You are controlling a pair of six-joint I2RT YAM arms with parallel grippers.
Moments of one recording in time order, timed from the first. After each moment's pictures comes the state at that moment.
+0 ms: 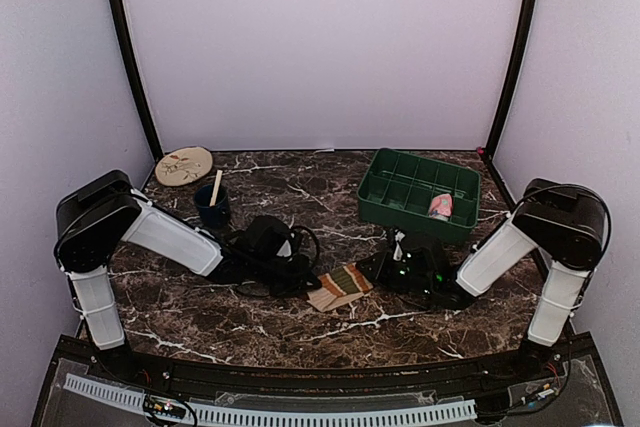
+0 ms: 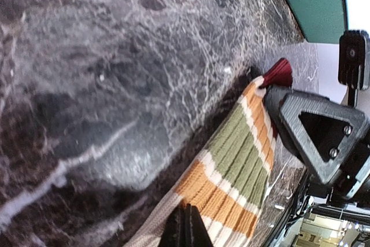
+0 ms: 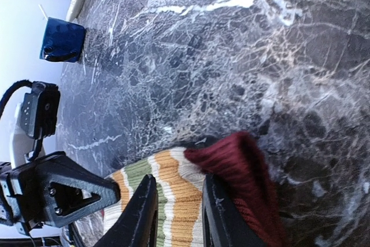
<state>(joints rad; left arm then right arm) -0.90 1.87 0.85 0.22 0.27 -1.01 0.88 1.81 0.51 0.79 0.03 1.05</state>
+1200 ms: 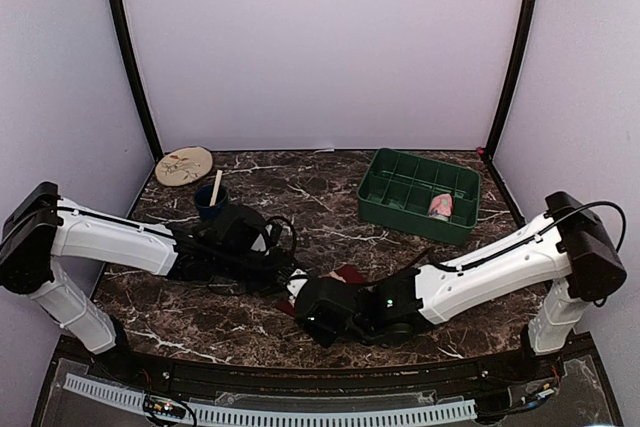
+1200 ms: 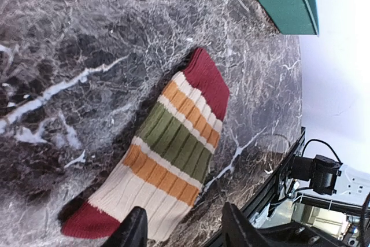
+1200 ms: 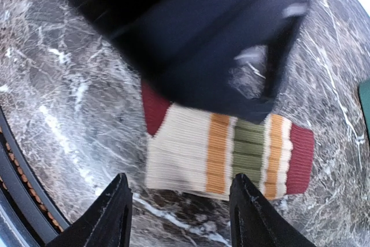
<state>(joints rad) -0.94 1.55 0.77 0.01 0.23 -1.05 1.45 1.75 1.07 -0.20 0.51 0.30</state>
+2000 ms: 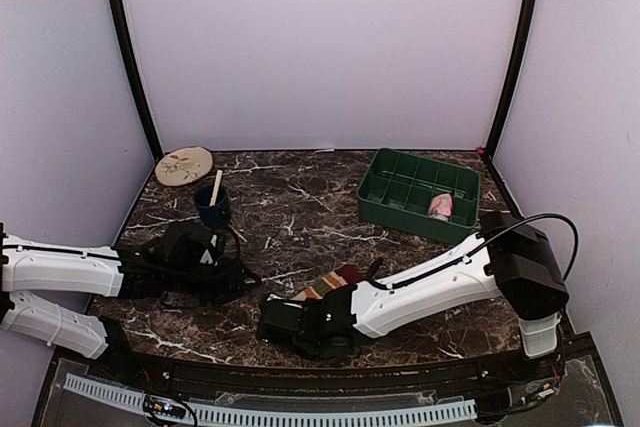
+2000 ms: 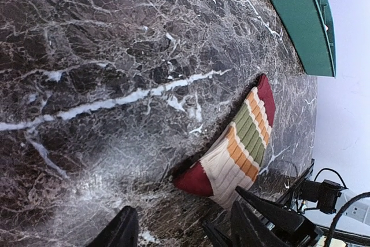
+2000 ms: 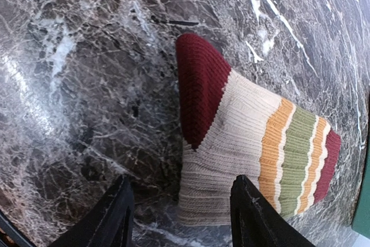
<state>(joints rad) -0.83 1.16 0.47 -0.09 0.13 -1.10 1.48 2.08 1.39 -0.51 0.56 0.28</state>
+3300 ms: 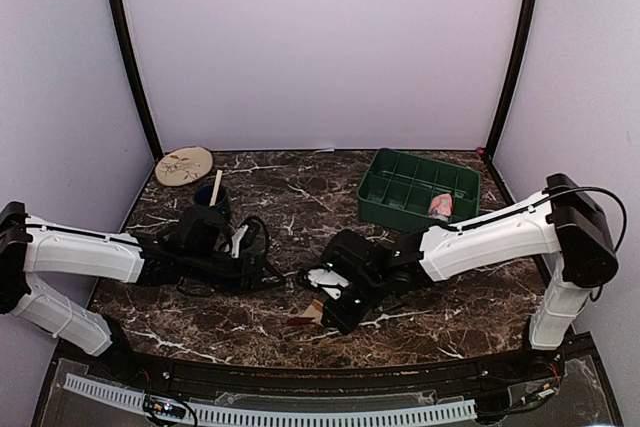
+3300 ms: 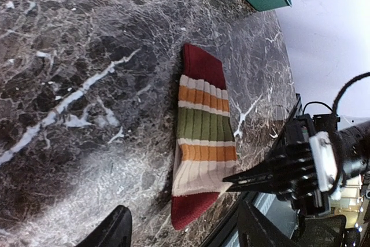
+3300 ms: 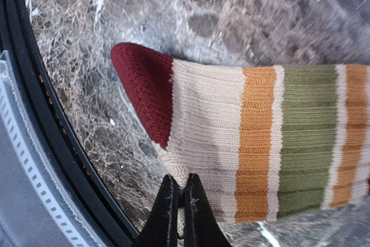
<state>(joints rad) -0.80 1.31 0.56 0.03 0.38 -0.80 1.21 1.77 1.10 -0.40 -0.14 0.28</state>
